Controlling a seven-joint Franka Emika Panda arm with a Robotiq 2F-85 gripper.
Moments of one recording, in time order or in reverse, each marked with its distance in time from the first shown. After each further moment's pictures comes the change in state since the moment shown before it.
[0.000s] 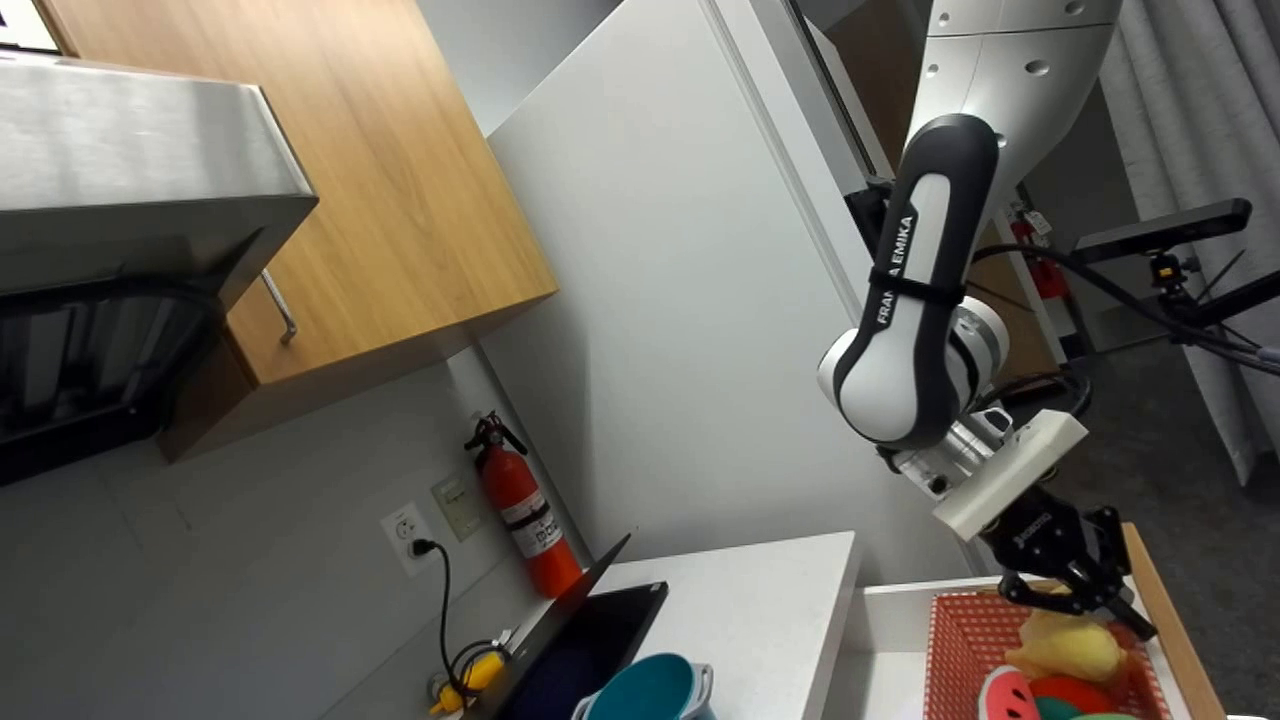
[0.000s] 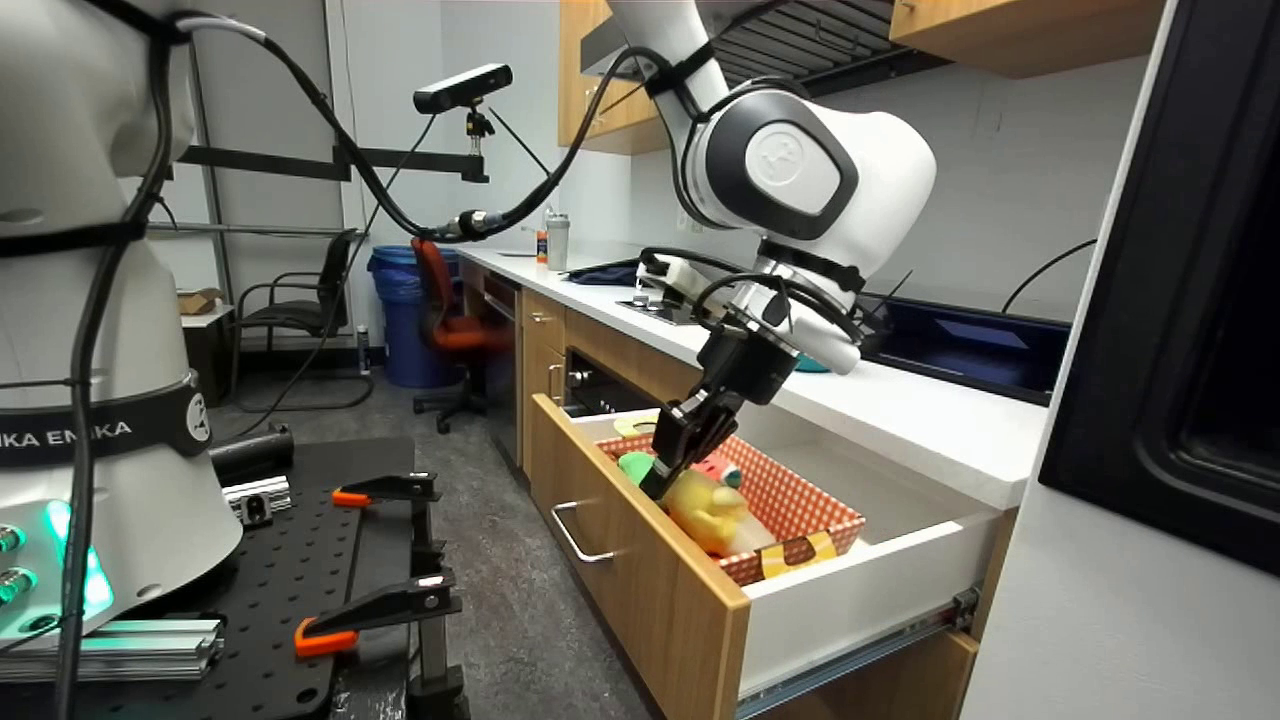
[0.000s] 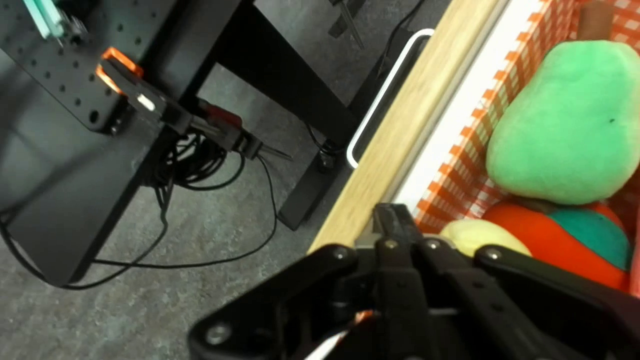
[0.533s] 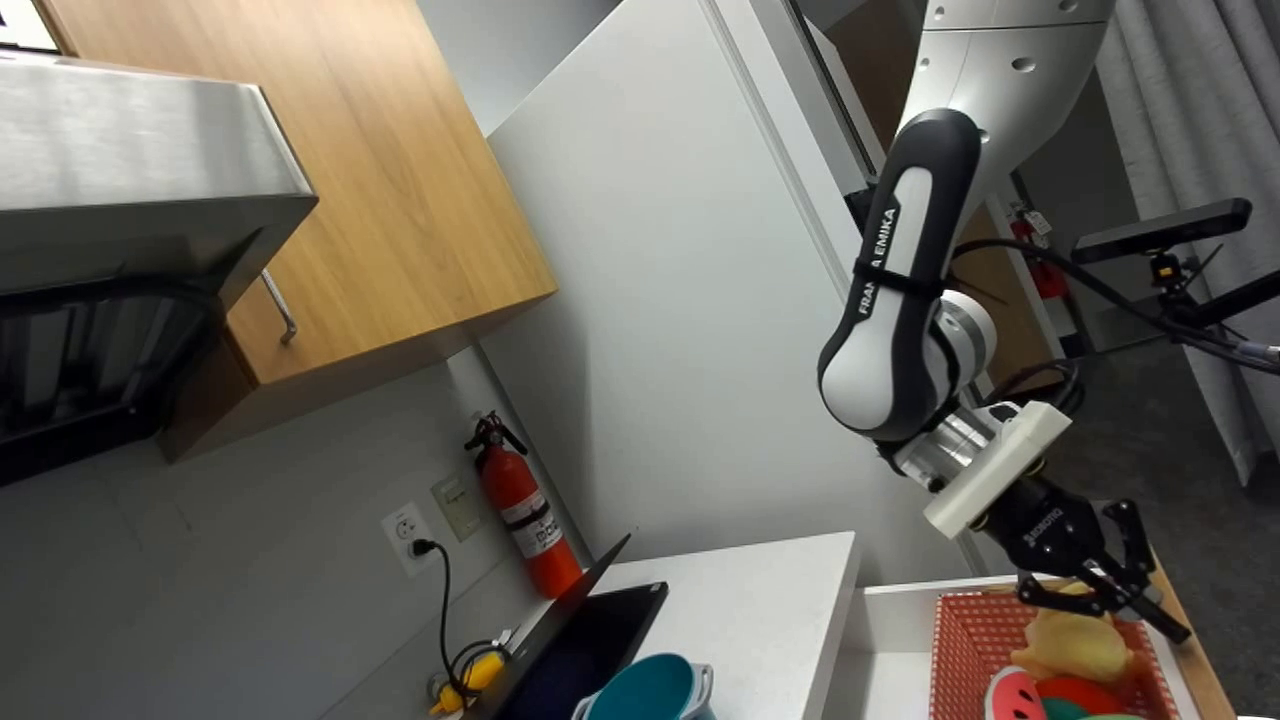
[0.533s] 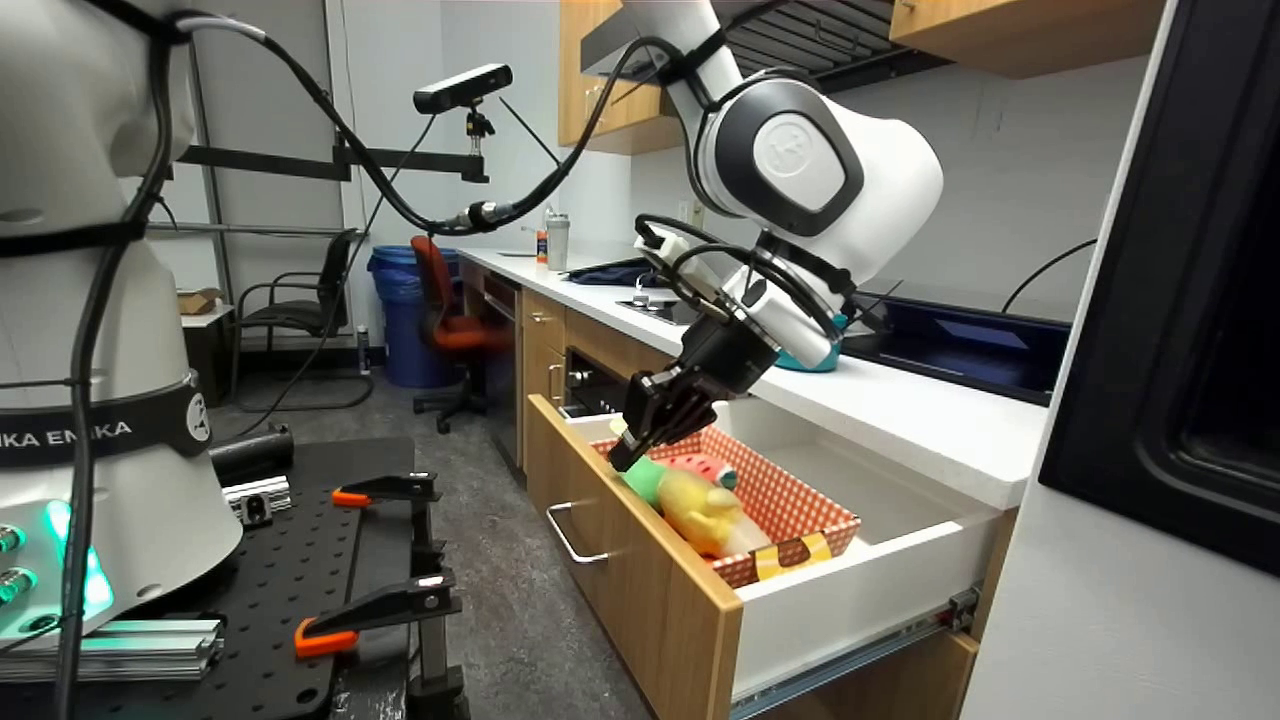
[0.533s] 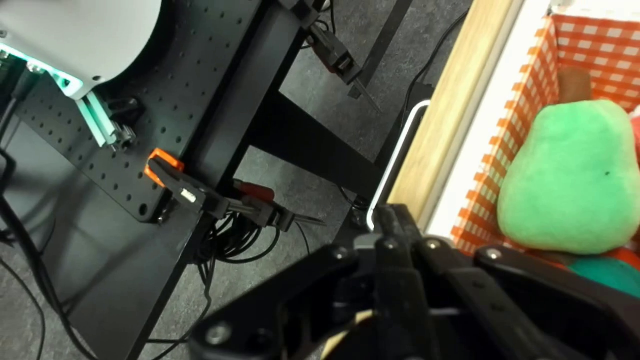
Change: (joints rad) arm 0.000 0.000 0.000 0.028 0.062 -0.162 0.111
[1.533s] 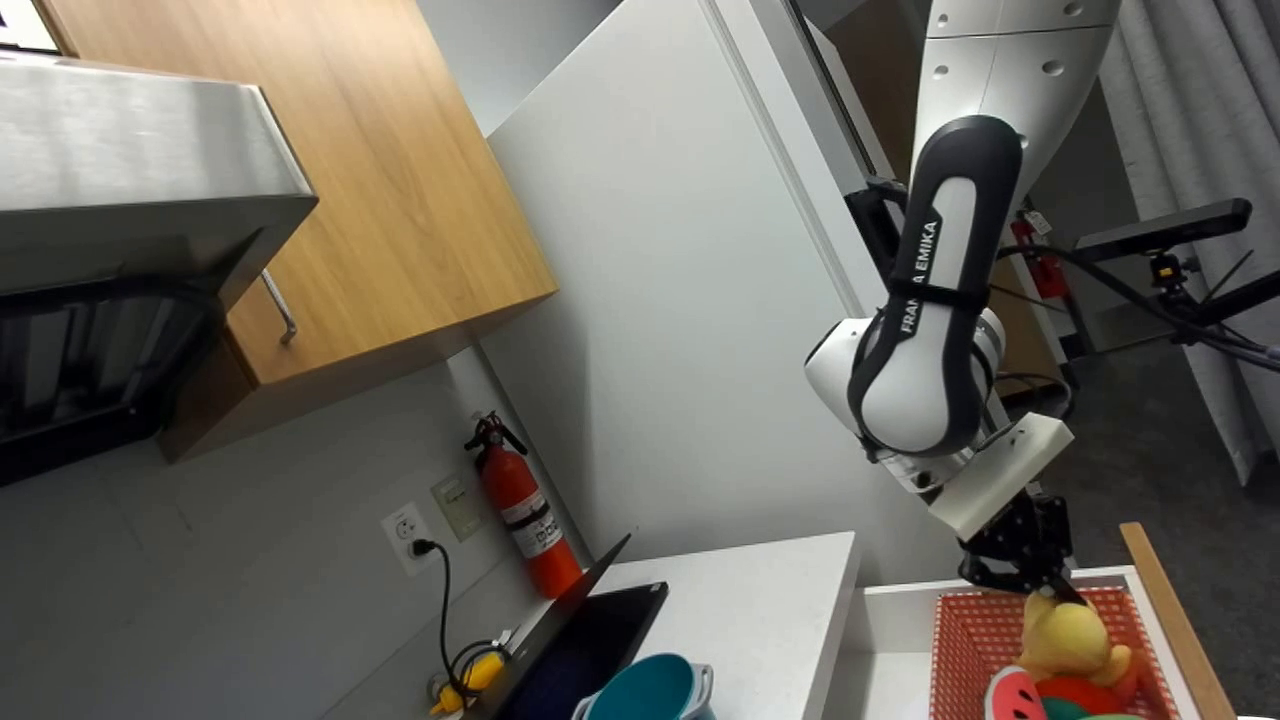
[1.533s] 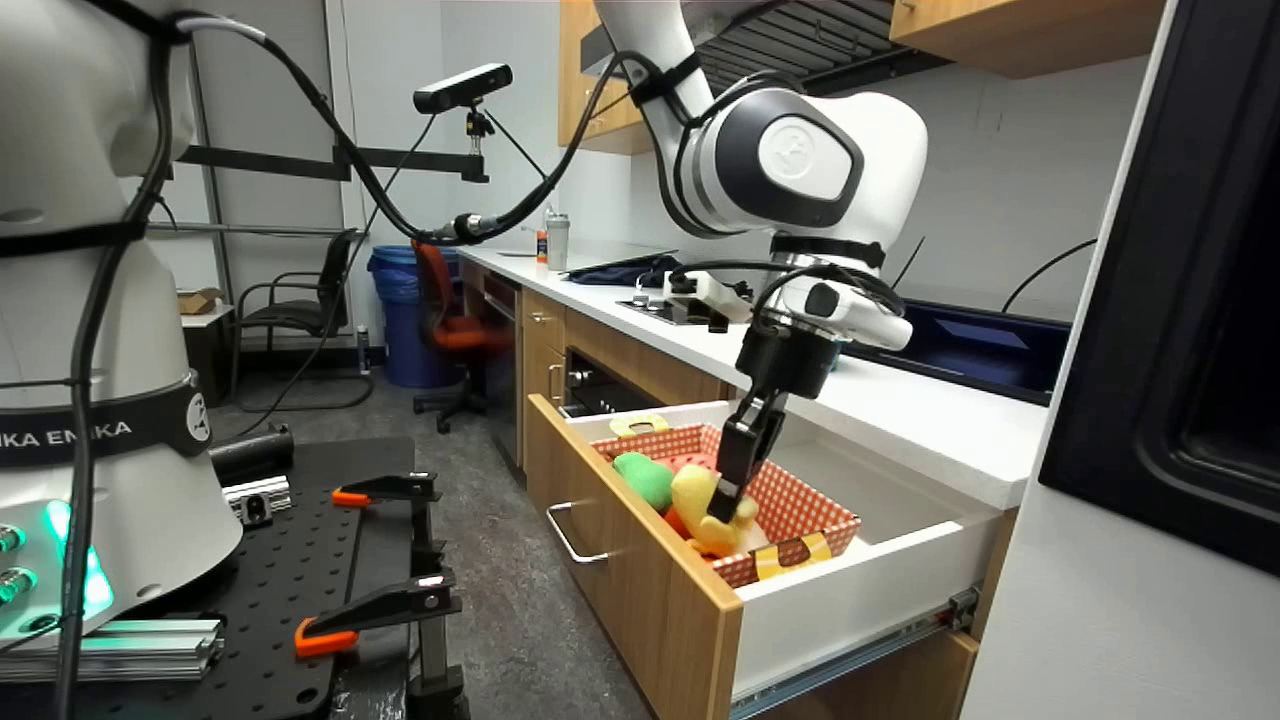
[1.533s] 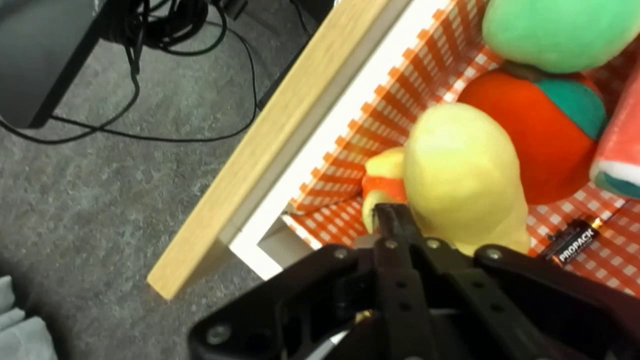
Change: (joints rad) arm 0.002 0.003 -0.002 -0.029 -0.239 0.377 -0.145
